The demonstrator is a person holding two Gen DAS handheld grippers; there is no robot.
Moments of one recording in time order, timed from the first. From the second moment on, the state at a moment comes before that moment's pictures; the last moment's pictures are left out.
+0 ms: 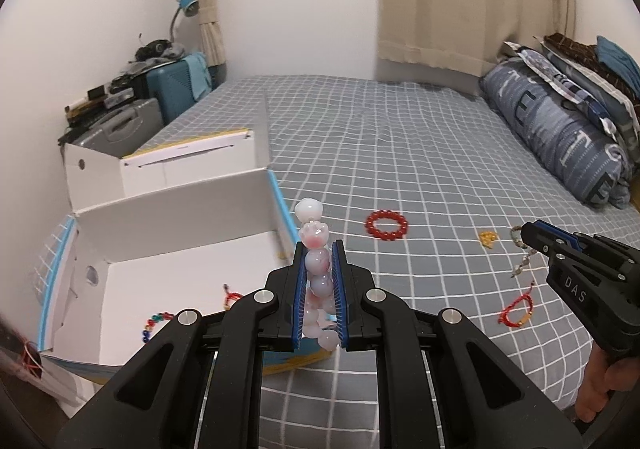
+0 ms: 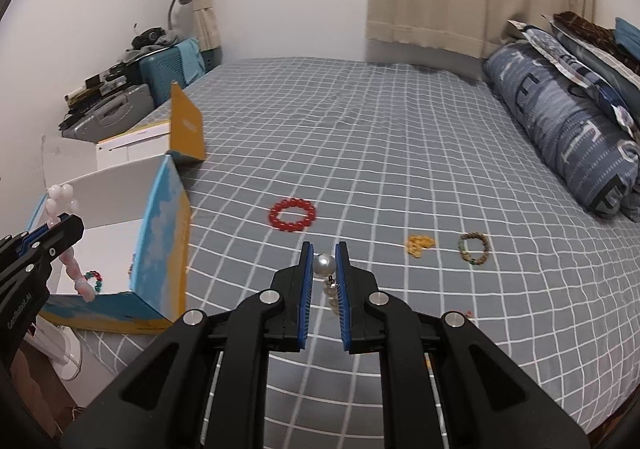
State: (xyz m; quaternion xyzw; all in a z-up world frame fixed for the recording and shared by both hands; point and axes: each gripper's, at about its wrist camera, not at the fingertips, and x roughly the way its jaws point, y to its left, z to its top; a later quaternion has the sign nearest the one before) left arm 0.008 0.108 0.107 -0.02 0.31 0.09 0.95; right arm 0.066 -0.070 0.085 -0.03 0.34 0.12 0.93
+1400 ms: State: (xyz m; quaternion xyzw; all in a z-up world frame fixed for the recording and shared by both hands) left arm -0.031 0.277 0.093 -0.07 0.32 0.23 0.91; right arm 0.054 0.156 0.085 -0.09 0.32 0.27 0.90
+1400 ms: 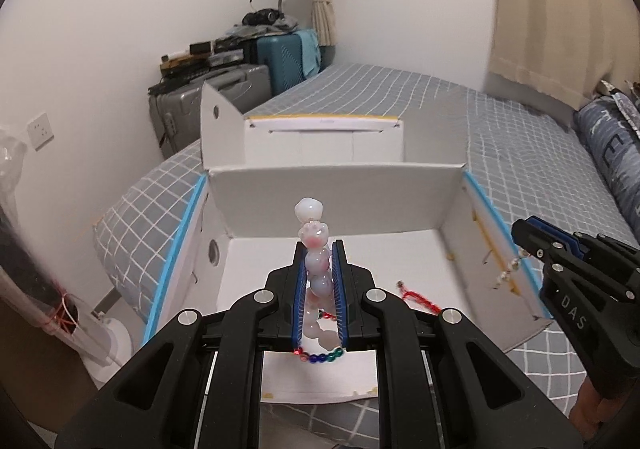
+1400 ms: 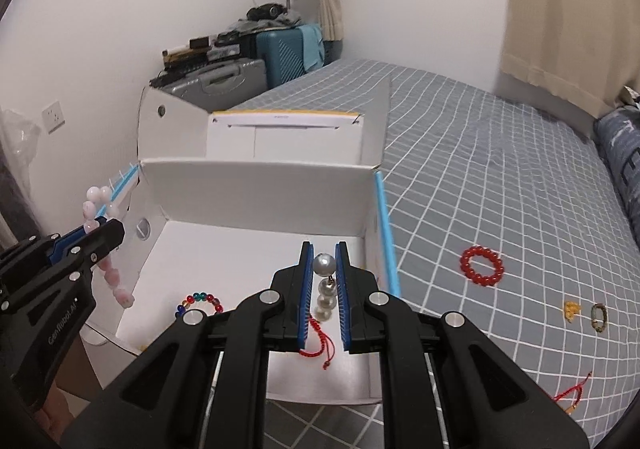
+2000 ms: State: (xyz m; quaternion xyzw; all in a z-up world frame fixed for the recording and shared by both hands) left arm 0.006 0.321 0.042 -0.11 0.42 0.24 0.87; right arm 0.085 0.195 0.032 -0.11 0.42 0.25 0.87
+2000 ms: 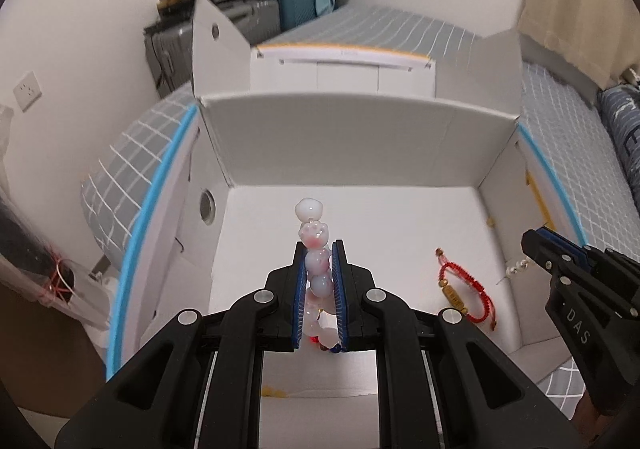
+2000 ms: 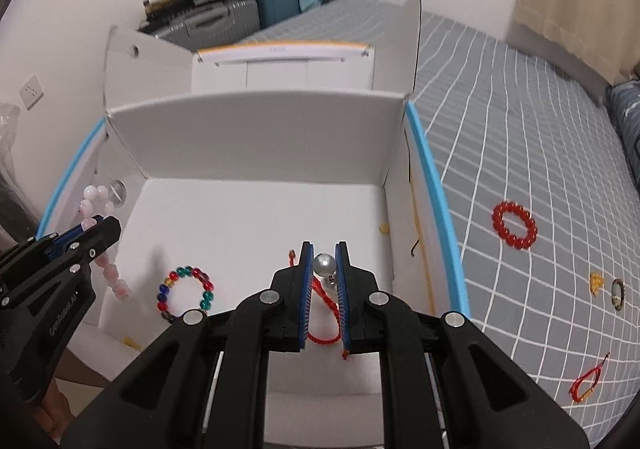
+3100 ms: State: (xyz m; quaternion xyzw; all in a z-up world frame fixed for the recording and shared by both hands) left arm -0.017 0.327 0.058 -0.12 0.40 0.27 0.87; right arm 0.078 0.193 0.041 -0.11 0.41 0.25 0.87
